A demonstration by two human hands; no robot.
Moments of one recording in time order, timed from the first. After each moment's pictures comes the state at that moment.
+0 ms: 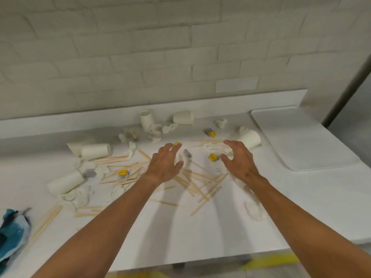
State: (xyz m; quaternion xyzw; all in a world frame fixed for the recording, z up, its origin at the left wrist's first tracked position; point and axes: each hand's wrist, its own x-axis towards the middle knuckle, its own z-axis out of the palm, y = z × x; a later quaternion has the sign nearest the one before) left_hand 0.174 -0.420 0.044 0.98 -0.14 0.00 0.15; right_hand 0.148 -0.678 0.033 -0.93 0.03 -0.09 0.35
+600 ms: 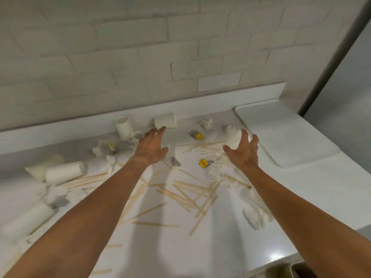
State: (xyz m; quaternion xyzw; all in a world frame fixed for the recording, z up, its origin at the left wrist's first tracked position) left_hand 0.297 -0.421 0.048 0.98 -0.18 0.00 0.11; right_hand 0.196 -0.697 0.031 -0.89 0.29 -0.10 0.34
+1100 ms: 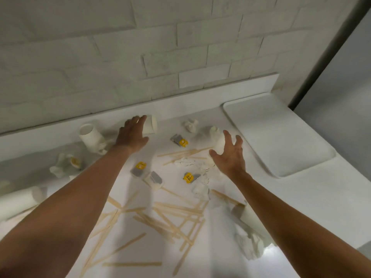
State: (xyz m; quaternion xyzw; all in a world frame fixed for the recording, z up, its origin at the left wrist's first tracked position) left_hand 0.418 -0.458 0.023 0.98 -0.17 -0.02 0.09; right_hand 0.251 -0.724 0.002 -0.90 0.28 -0.06 0.32
